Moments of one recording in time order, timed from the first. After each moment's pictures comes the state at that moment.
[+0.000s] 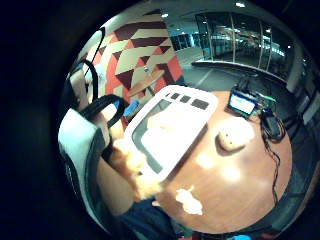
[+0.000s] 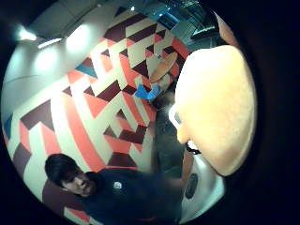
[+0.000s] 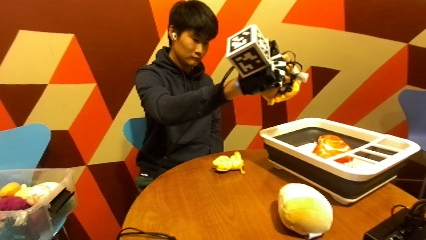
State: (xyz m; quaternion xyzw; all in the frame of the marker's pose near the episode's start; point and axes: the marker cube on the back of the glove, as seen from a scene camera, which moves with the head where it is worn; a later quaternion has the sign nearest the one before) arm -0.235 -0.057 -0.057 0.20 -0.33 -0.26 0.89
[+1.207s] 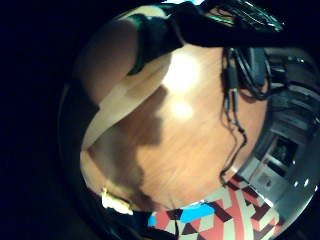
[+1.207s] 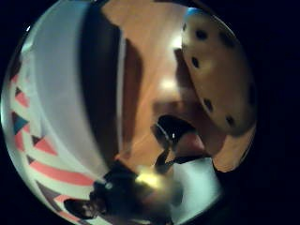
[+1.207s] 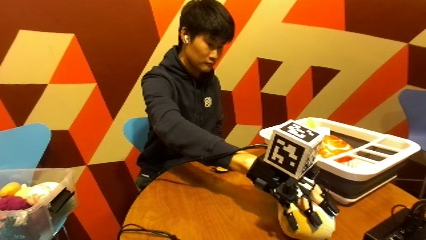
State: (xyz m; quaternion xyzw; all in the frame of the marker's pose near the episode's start) arm -0.090 -0.238 0.135 -0.06 0.02 -0.05 1.00
